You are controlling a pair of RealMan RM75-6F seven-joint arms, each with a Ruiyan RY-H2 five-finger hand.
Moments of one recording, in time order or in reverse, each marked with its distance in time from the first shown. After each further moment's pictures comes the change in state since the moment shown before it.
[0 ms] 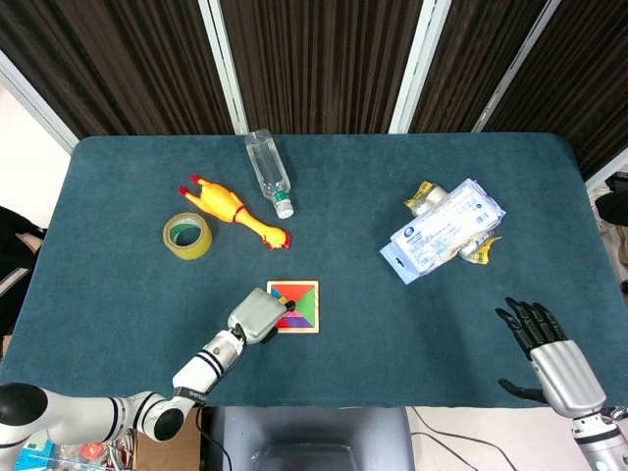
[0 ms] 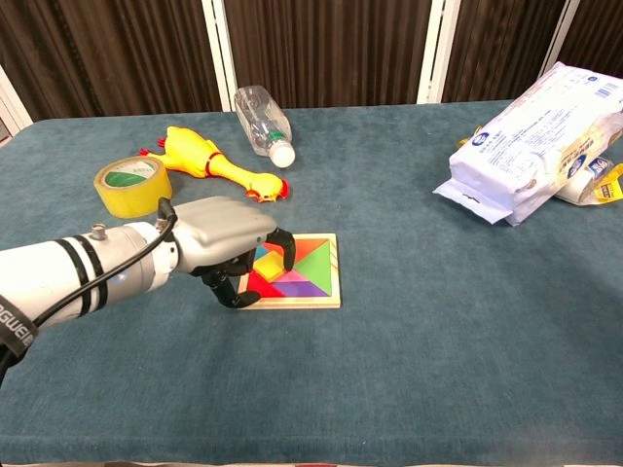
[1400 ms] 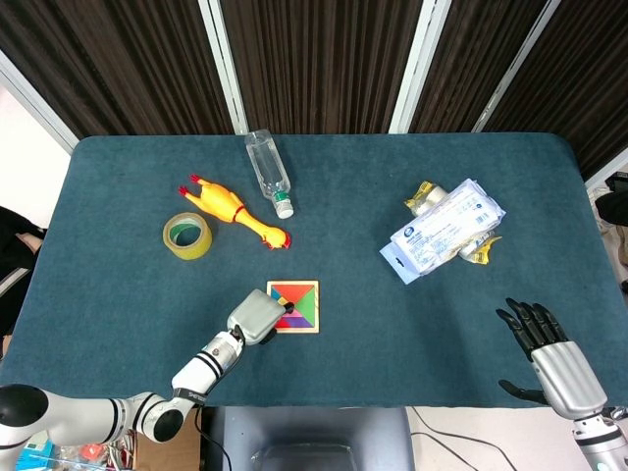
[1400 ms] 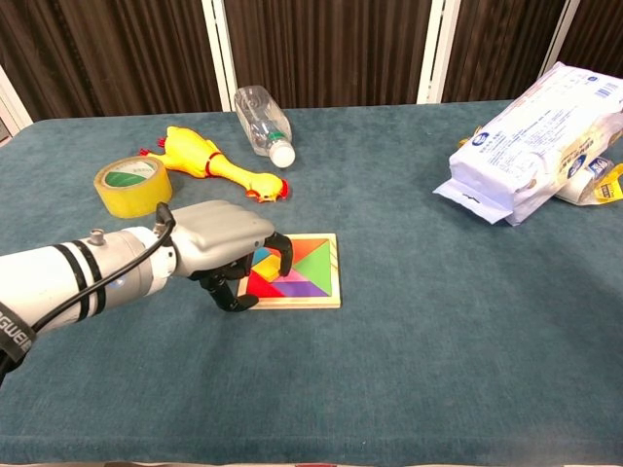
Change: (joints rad) left arm 0.009 -0.007 0.007 0.014 0.010 0.002 -0.005; right arm -0.004 0.002 -0.002 0.002 -0.008 0.010 0.007
